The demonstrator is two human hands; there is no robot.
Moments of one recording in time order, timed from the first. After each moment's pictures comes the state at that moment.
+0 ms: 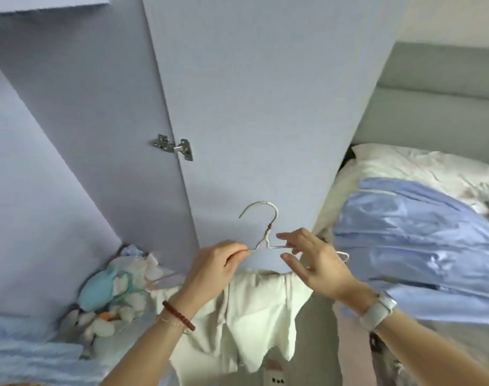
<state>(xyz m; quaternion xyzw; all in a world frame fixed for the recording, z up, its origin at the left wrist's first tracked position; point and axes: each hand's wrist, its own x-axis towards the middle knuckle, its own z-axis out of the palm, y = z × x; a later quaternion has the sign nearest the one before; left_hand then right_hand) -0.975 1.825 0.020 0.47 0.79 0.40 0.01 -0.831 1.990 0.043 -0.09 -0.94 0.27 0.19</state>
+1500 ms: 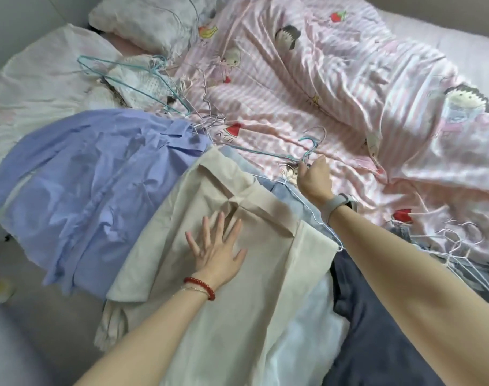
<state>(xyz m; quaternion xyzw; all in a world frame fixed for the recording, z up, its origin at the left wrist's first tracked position) -0.426 2.323 -0.206 0.81 0.53 -0.19 0.16 -0.180 2.368 -0.188 -0.87 -0.32 0.28 0.23</state>
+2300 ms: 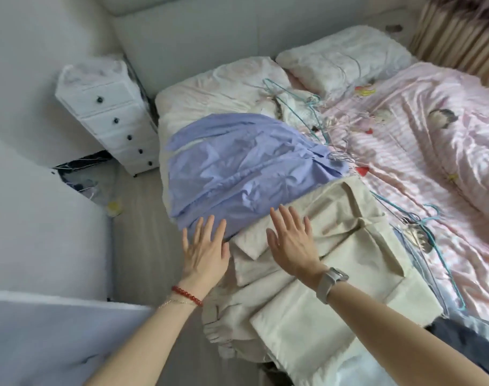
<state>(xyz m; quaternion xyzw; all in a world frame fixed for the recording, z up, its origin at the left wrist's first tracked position) -0.676 2.248 -0.101 0.69 0.72 0.00 0.06 -0.488 2.283 -0.106 -0.61 -0.77 0.18 0.10</state>
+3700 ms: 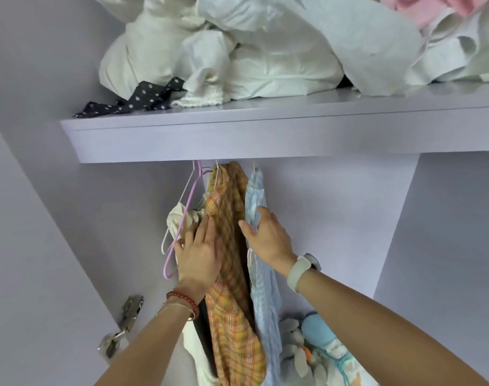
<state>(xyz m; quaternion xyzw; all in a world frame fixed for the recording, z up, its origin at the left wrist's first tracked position) -1.056 1.438 0.102 -0.29 0.93 0.00 -0.22 -1.148 1.558 0.141 0.32 -0.87 0.39 0.01</state>
